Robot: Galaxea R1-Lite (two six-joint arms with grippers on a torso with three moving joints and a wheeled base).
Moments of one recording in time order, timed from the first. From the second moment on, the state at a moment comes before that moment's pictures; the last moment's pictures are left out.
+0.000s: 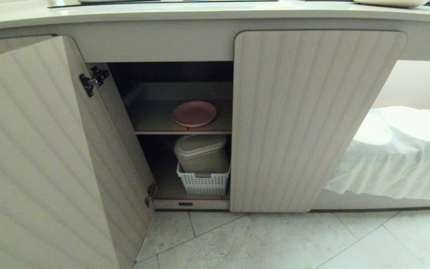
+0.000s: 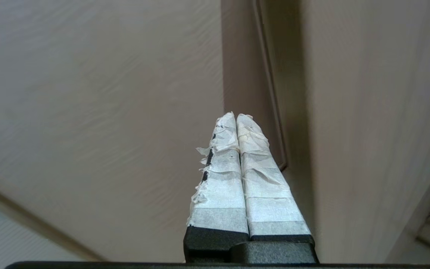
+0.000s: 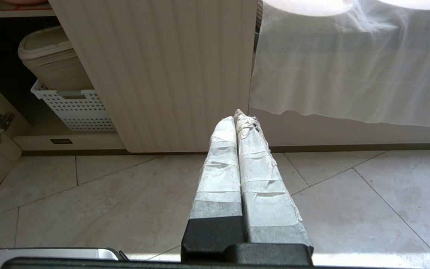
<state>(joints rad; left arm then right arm) -0.07 0.63 -0.39 -0.33 0.92 0.24 0.00 0.00 0.00 0.00 -0.02 0.03</state>
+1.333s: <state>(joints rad) -0.08 0.64 -0.41 -0.37 0.82 0.24 0.00 0.00 0.00 0.00 -0.02 0.03</state>
